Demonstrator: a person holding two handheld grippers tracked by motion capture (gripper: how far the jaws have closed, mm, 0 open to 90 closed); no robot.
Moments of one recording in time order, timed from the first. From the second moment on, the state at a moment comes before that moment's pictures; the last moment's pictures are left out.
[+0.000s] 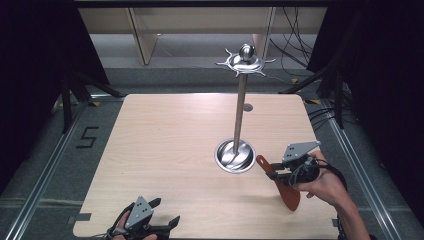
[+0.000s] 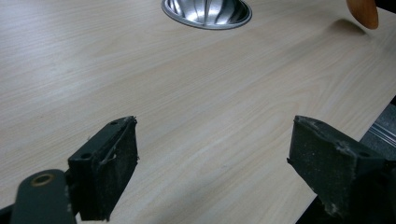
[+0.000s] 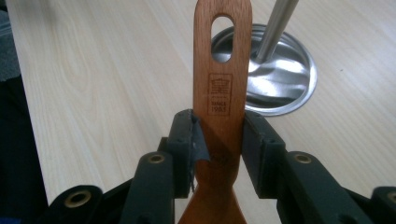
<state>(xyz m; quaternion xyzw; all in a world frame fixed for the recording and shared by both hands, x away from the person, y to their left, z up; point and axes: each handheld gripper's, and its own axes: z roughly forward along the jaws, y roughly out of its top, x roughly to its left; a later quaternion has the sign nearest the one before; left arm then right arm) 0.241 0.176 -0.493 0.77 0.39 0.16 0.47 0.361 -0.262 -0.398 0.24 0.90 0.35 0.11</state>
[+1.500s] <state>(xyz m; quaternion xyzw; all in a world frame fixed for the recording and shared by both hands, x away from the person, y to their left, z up) 0.243 0.175 -0.495 0.77 0.39 0.16 0.47 0.369 -0.265 -0.268 0.22 0.78 0.54 0.23</state>
